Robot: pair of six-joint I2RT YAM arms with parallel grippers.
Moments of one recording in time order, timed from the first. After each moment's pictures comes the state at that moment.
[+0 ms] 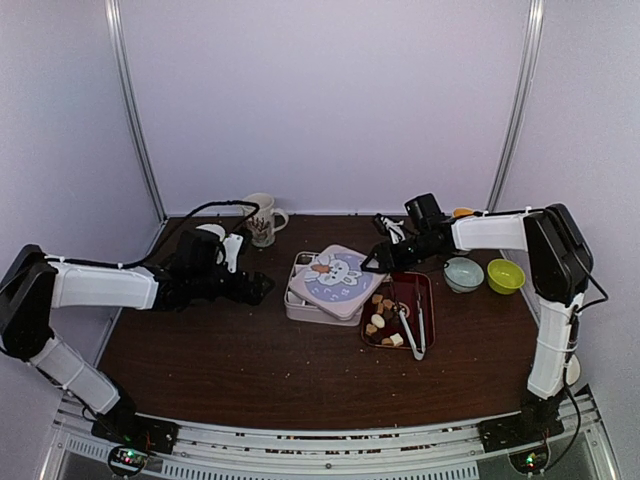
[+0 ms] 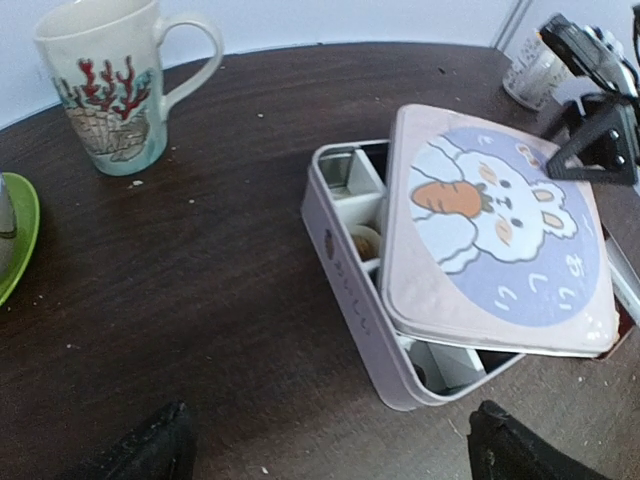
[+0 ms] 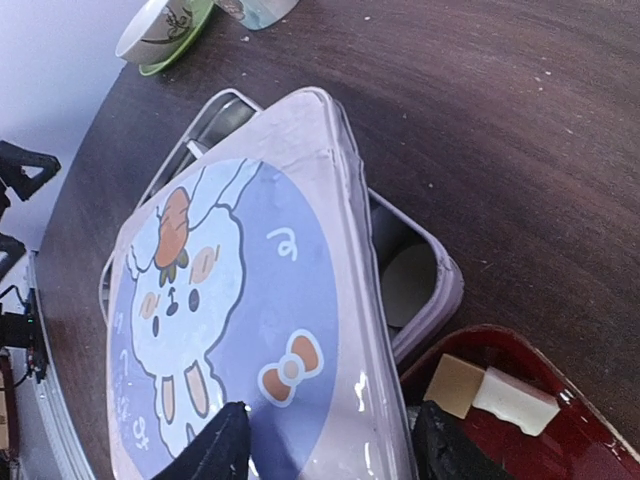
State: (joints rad) left arm -0.60 1.48 0.75 0.16 0.08 -0.20; right arm 0.43 1.98 1.37 -0.25 -0.56 0.16
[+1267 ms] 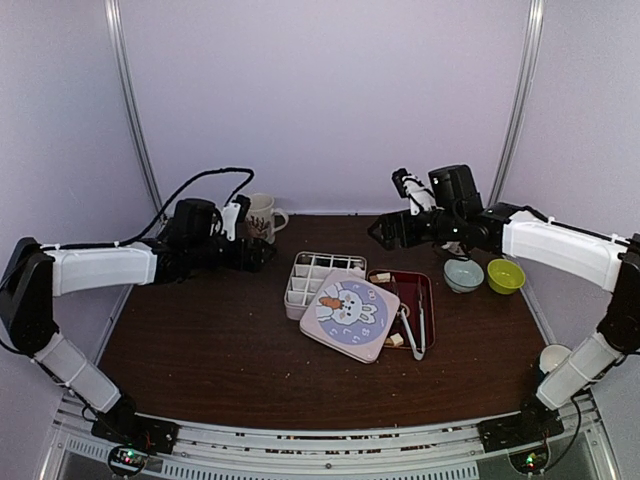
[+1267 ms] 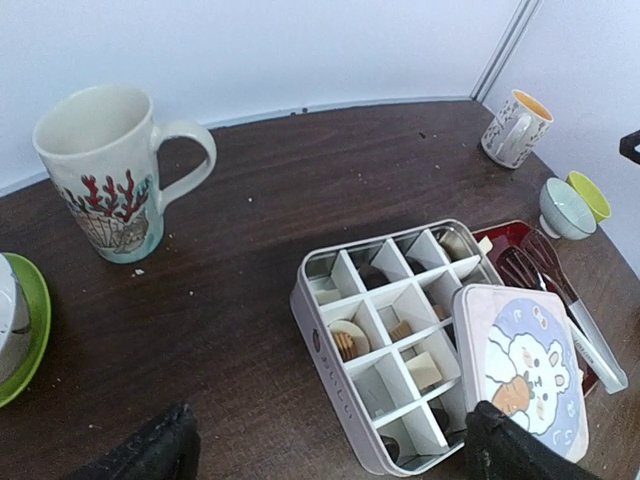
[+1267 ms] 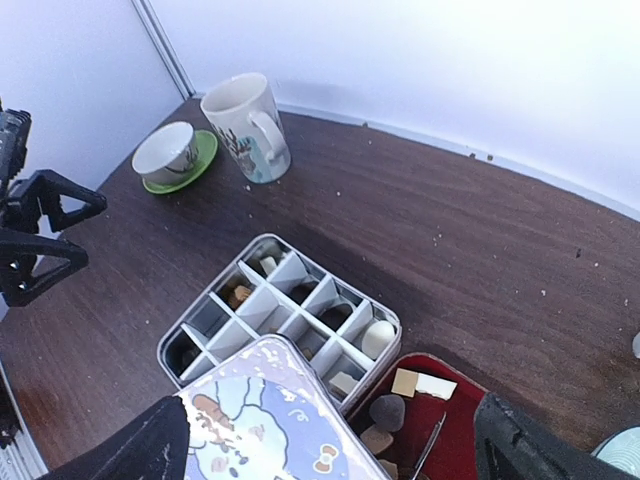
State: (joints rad) left arm -0.53 1.53 0.94 0.10 0.17 -0.19; right arm 0.57 1.52 1.22 -0.23 -0.09 0.18
